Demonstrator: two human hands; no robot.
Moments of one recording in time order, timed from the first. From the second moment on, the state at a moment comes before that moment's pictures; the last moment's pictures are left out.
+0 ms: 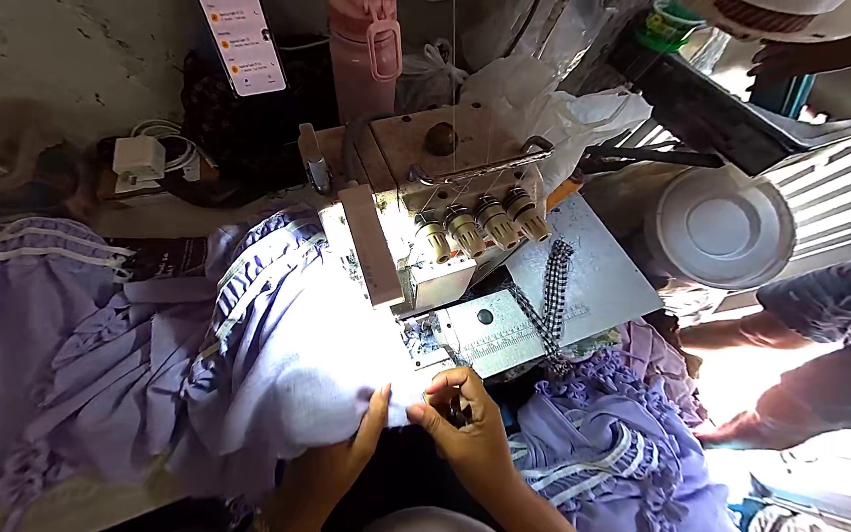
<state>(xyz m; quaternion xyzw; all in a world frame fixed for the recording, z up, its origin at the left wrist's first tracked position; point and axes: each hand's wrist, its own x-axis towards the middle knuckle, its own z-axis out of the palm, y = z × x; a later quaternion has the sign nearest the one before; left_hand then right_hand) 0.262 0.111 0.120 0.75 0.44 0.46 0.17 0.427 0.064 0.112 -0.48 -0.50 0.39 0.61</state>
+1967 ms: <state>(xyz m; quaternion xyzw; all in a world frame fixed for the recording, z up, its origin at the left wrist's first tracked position) 0.232 0.063 0.137 0.80 0.30 0.33 0.40 0.409 0.077 0.081 -0.49 -0.50 0.45 0.56</state>
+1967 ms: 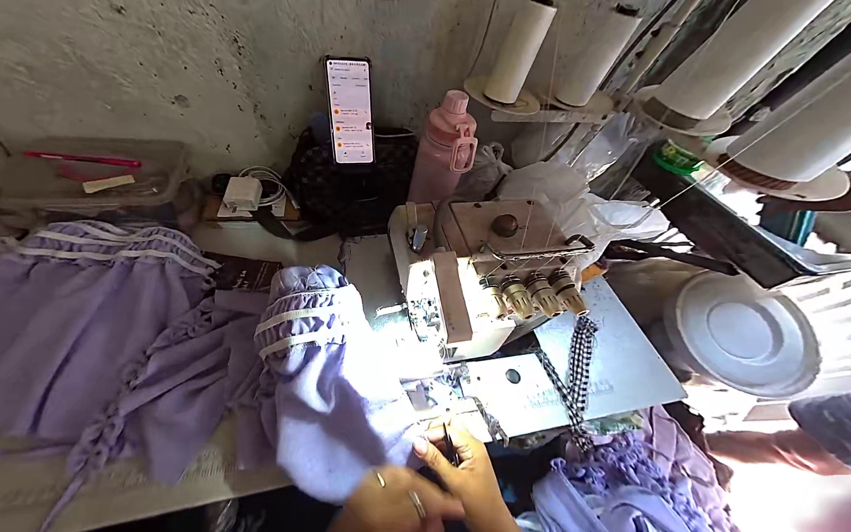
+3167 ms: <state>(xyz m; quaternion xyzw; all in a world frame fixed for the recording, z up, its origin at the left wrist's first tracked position) 0.209 0.209 0.163 0.89 0.30 0.33 -0.04 0.437 0.088 0.130 -0.43 -0.78 0.04 0.46</state>
